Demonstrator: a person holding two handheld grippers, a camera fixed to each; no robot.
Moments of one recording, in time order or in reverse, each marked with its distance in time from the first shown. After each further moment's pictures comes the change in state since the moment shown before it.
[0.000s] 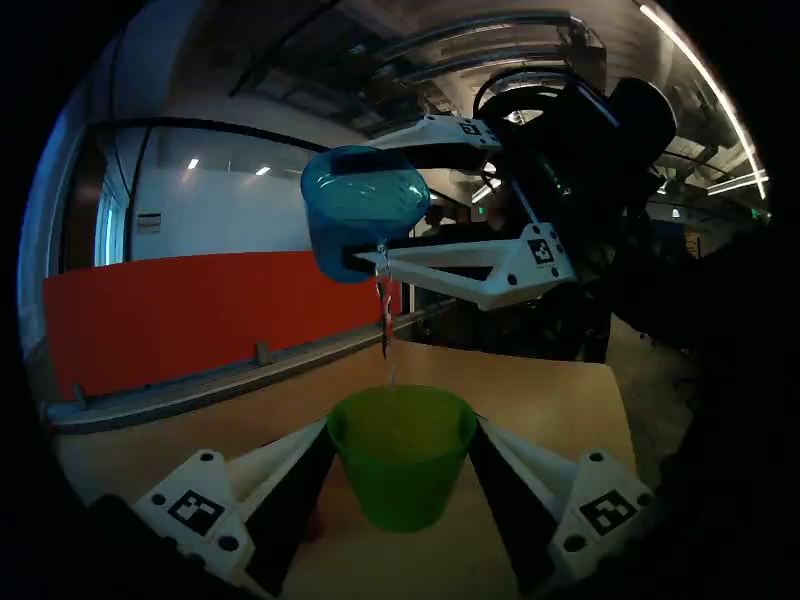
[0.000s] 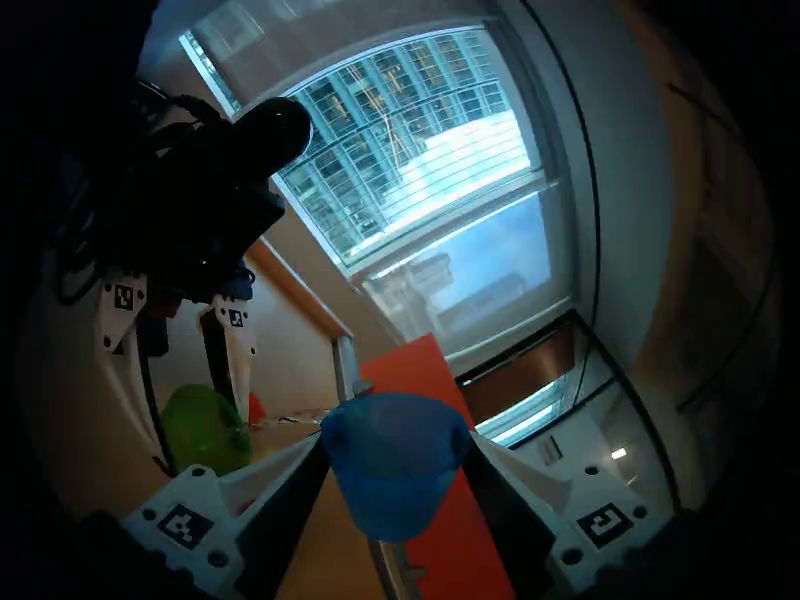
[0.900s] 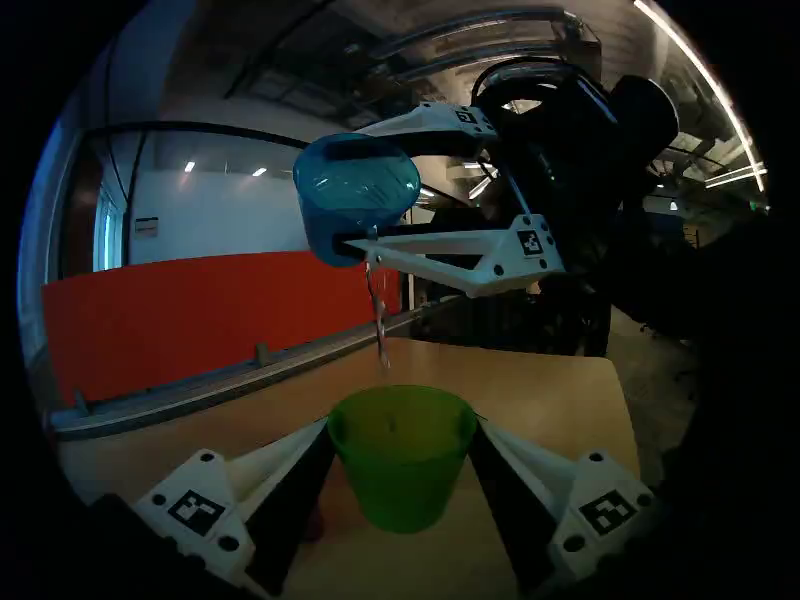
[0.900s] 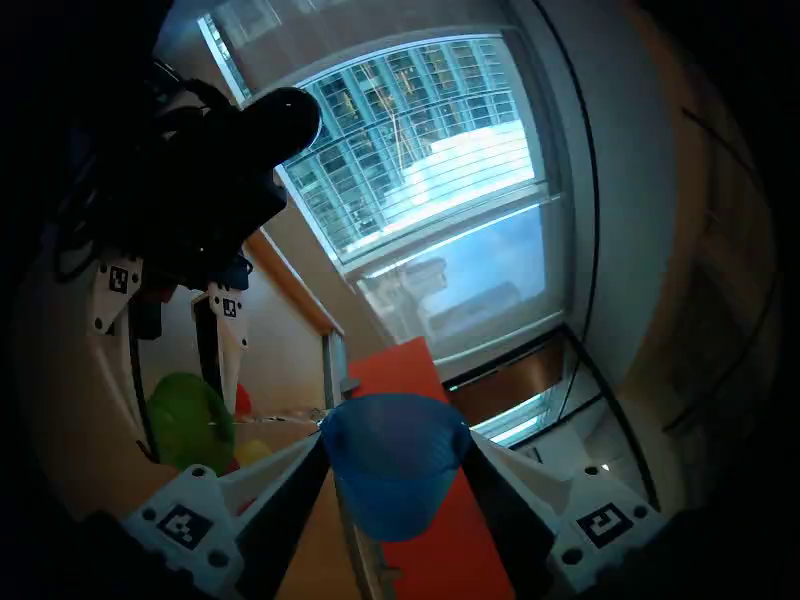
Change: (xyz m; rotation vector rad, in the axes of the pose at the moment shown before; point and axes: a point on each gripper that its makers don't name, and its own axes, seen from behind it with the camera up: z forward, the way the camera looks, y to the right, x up) left arm -0.002 0.001 -0.001 -0.002 -0.006 0.019; right arm 0.000 0.010 -0.001 -0.028 0.004 -0.074
